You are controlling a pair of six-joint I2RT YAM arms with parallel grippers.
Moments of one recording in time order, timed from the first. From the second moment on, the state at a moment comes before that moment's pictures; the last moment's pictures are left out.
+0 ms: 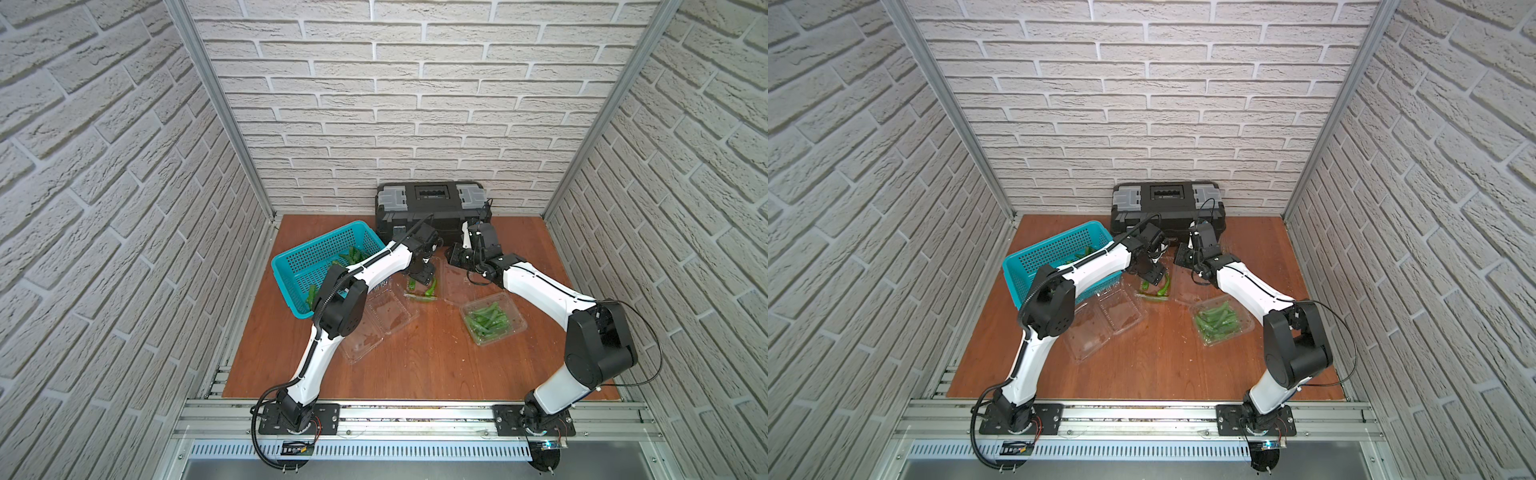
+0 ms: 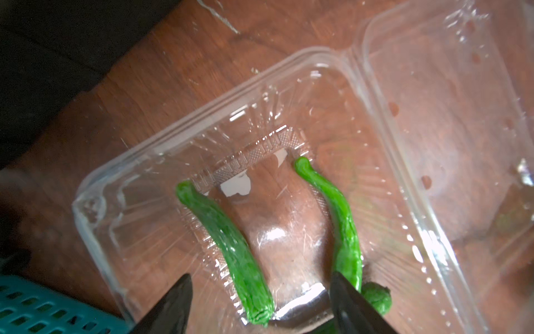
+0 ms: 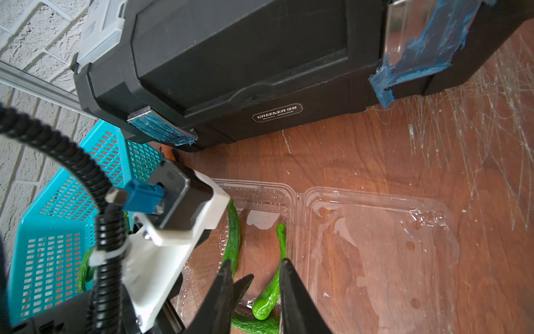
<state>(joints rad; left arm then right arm) -0.72 2.30 2.01 -0.92 -0.06 -0.06 0.31 1.63 1.18 -0.26 -0.07 0.57</state>
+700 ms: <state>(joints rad) -0.74 2.44 2.16 -1.08 -0.05 -0.02 0.31 1.63 1.18 -0.31 -0.06 0.56</state>
